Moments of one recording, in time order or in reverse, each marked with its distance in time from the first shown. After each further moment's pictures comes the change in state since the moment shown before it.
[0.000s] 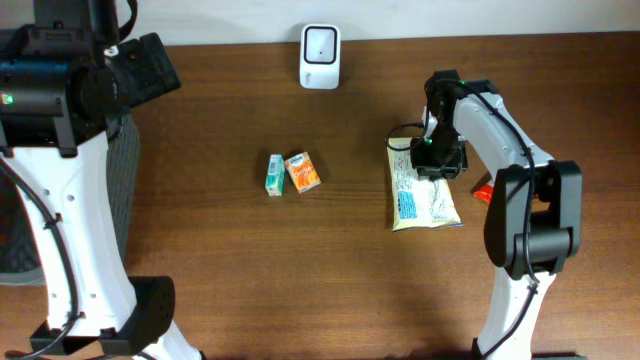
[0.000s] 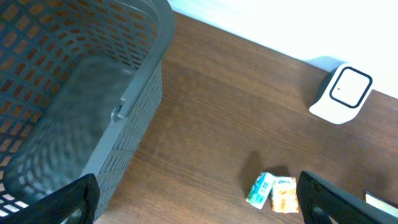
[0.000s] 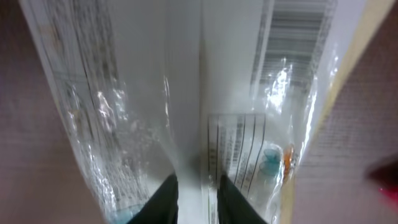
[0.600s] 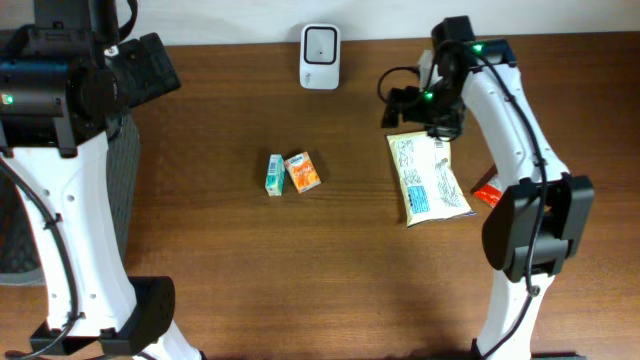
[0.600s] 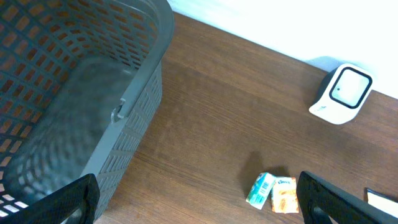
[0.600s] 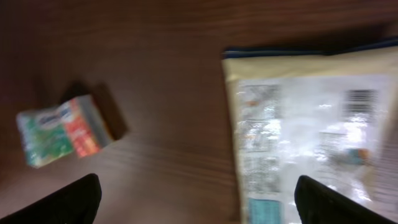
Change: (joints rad) left arm 0.000 0.000 0.000 0.000 0.000 0.000; right arm 0.036 -0.013 0.333 -0.106 -0.233 0.064
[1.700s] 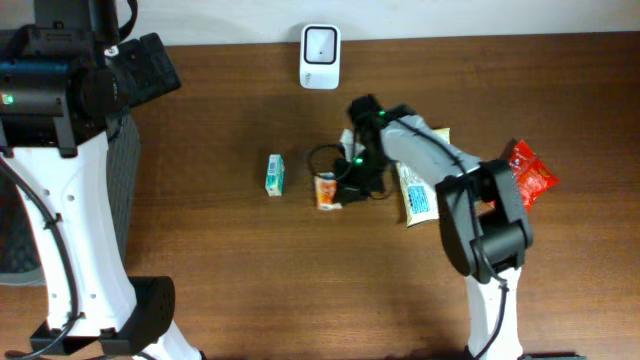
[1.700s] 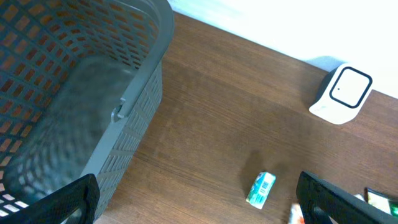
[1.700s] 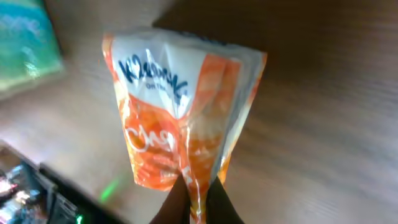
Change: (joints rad) left arm 0.000 0.000 0.000 -0.001 0.000 0.000; right arm 0.225 0.076 -0.372 0.180 -0.259 0.076
